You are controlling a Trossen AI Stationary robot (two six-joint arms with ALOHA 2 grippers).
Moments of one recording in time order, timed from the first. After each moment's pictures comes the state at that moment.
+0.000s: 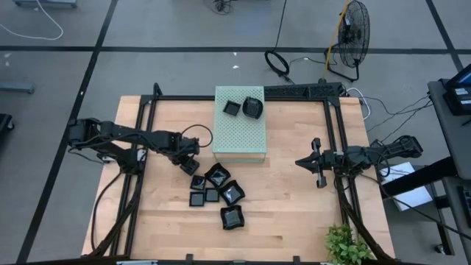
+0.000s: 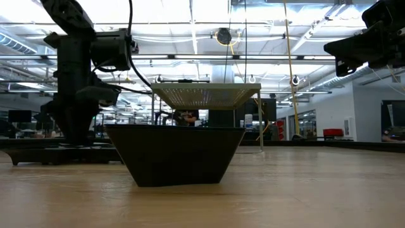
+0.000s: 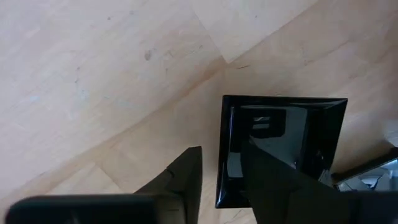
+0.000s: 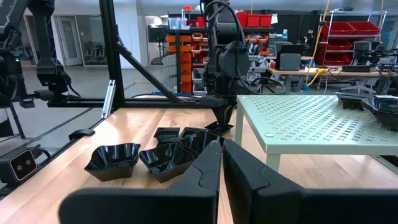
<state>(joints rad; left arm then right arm) 0.13 1.39 0.65 -0.70 0.03 -0.84 0.28 0.06 0.02 0.08 0.23 0.01</state>
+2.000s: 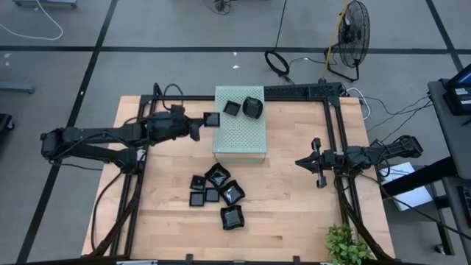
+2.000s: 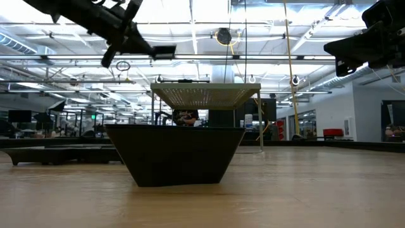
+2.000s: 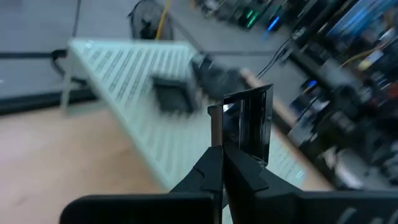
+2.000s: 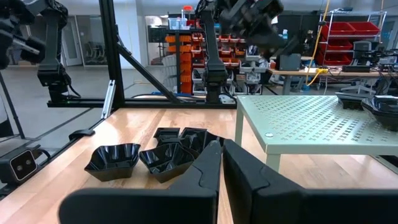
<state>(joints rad) 0.21 0.97 0.65 0.01 -0.31 -0.68 0.28 0.06 0.02 0.08 0.23 0.01</state>
